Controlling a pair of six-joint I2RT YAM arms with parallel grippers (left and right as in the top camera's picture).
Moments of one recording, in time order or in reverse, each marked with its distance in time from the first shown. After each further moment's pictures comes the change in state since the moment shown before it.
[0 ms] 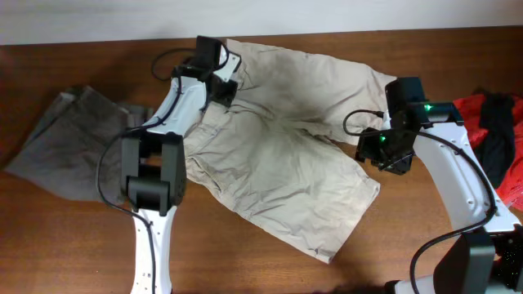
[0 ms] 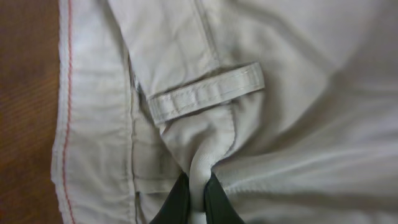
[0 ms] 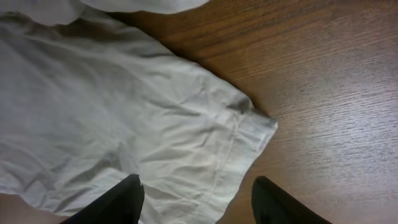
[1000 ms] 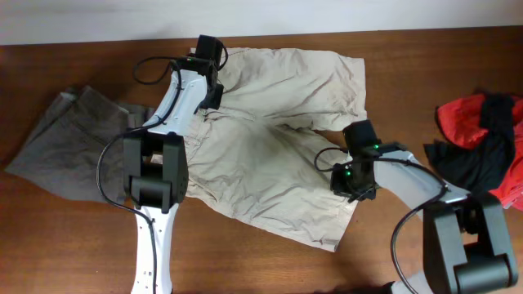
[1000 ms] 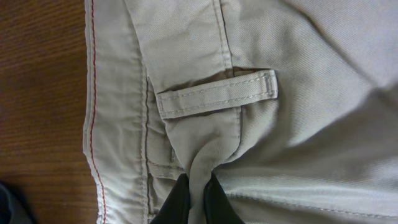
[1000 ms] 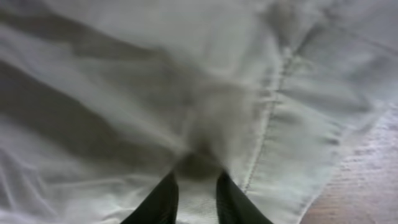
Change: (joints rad) left arm 0.002 0.030 0.136 -0.306 -0.339 -0.193; right arm 0.152 0.093 -0.408 0.454 0.018 0.068
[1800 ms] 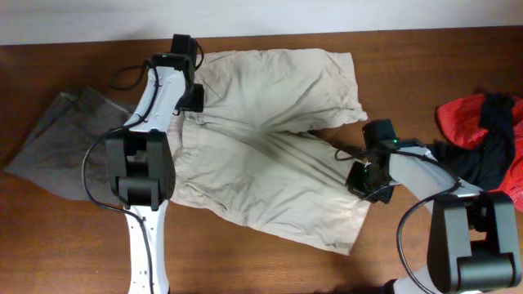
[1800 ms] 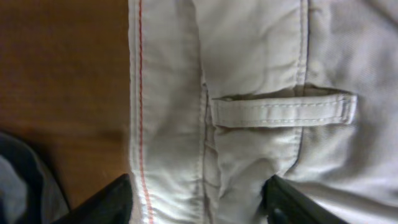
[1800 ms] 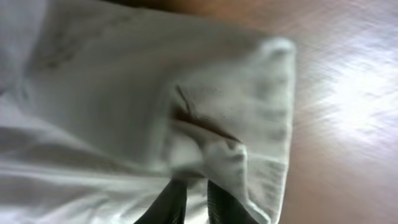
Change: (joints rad) left arm 0.098 0.000 0.021 -0.100 0.051 -0.077; right arm -0.128 0.014 0.026 -0.113 0.043 0.109
